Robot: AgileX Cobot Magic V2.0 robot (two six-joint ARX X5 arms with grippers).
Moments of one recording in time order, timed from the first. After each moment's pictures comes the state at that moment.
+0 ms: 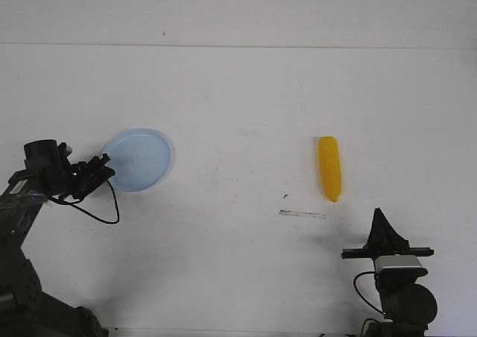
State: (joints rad) left arm 0.33 1.63 1.03 -0.37 0.49 -0.33; right arm 0.03 0.00 0.01 0.07 -0.03 0.00
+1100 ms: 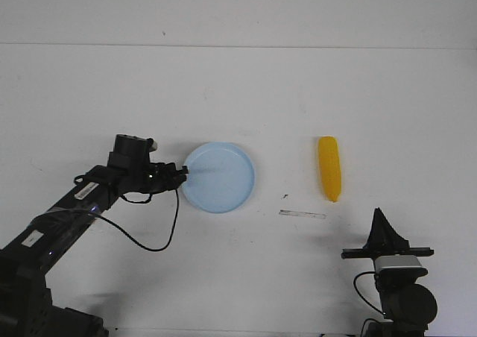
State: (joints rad) left arm -0.25 1.57 1.03 -0.28 0.43 -0.45; right arm 0.03 0.00 0.01 0.07 -0.03 0.00
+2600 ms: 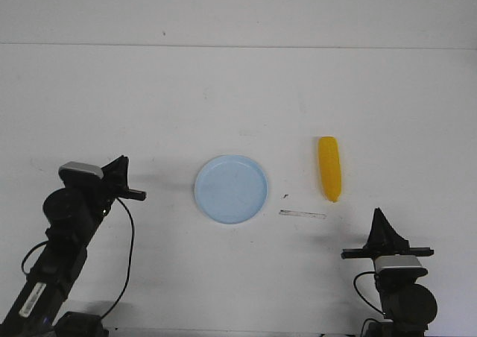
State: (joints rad) left arm -0.09 0.81 0.54 0.22 0.09 -0.03; right arm 0.03 0.00 0.01 0.07 -0.03 0.00
